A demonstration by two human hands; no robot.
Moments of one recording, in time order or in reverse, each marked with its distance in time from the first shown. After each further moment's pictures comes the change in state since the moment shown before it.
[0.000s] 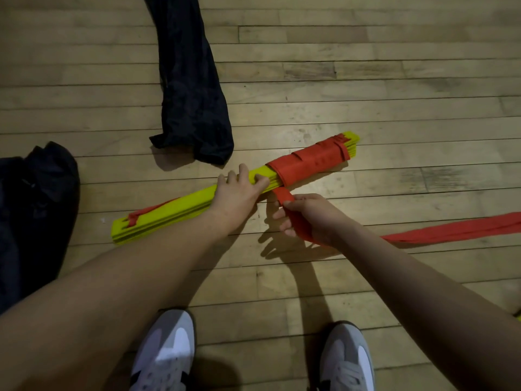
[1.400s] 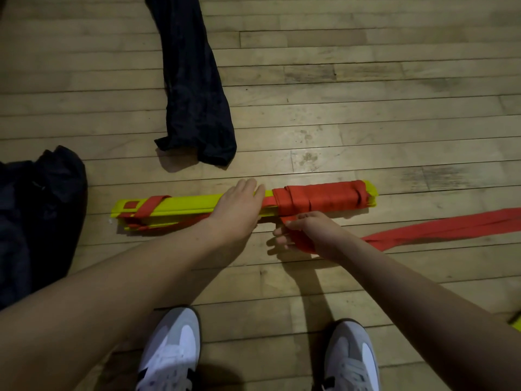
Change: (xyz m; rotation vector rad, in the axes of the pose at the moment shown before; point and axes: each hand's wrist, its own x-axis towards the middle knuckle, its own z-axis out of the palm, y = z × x) left_hand -0.025 0.003 -0.006 -0.114 0.000 0.093; right_hand -0.003 0.030 -0.001 -0.012 0.033 0.058
